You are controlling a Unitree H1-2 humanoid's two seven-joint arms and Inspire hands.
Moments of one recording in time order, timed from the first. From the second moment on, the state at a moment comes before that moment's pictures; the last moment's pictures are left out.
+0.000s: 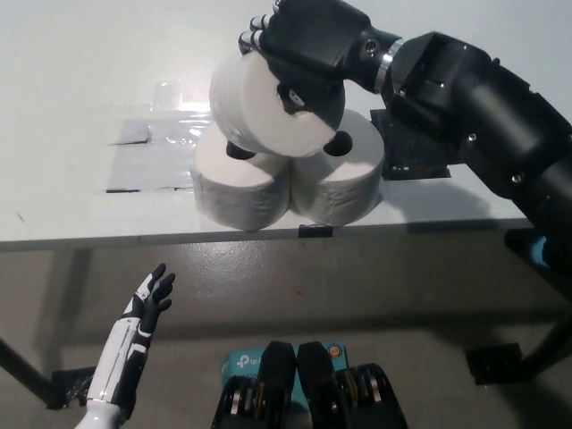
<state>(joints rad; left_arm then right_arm) 0.08 0.14 -0.05 -0.24 0.09 -0.01 -0.07 -1.26 -0.29 0.66 0.64 -1.06 -0.39 0.02</state>
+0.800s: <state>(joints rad) 0.08 0.14 -0.05 -0.24 0.09 -0.01 -0.07 -1.33 -0.29 0.66 0.64 -1.05 -0.40 0.20</state>
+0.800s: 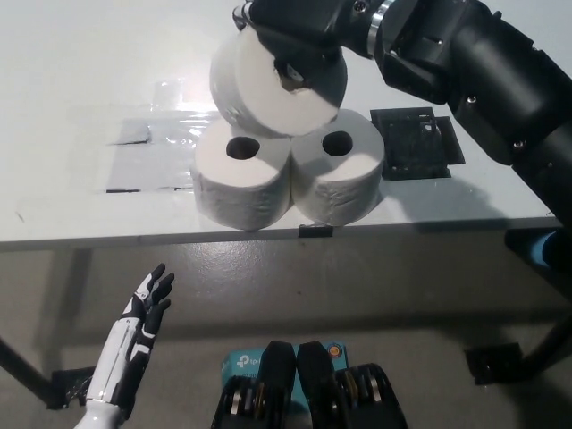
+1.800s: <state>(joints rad) 0.08 0.14 -0.04 -0.24 0.09 -0.01 -0.07 -1.38 -0.25 0.70 0.72 -1.06 -0.30 0.47</state>
